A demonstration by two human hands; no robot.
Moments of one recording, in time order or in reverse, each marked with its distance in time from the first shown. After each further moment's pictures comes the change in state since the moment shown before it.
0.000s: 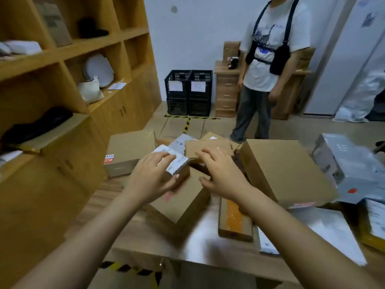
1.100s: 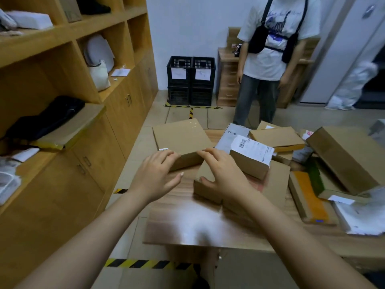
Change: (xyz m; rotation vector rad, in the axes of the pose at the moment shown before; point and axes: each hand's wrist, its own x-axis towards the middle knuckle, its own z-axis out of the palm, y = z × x) left_hand -0.108 -0.304 -0.023 -0.151 -0.034 0.053; right_hand 0.153 -0.247 0.143 0.024 0.070 0.108
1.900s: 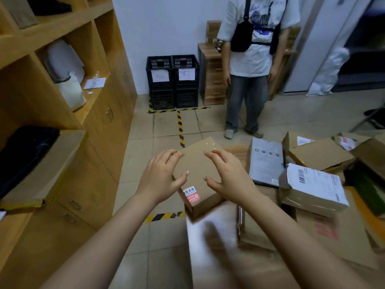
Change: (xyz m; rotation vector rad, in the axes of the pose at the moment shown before) left_hand 0.137 -0.204 0.038 -0.141 -0.076 0.024; right_hand 0.202 -0.004 0.081 -0.006 0.049 0.241
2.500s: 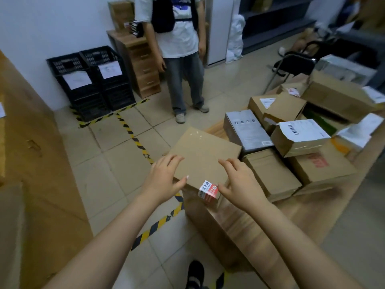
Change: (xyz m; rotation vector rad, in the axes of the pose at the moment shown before) left_hand 0.054 -0.119 0.032 -0.185 -0.301 0.417; right_hand -0.005 -0.079 0.083 -0.128 0.086 0.695
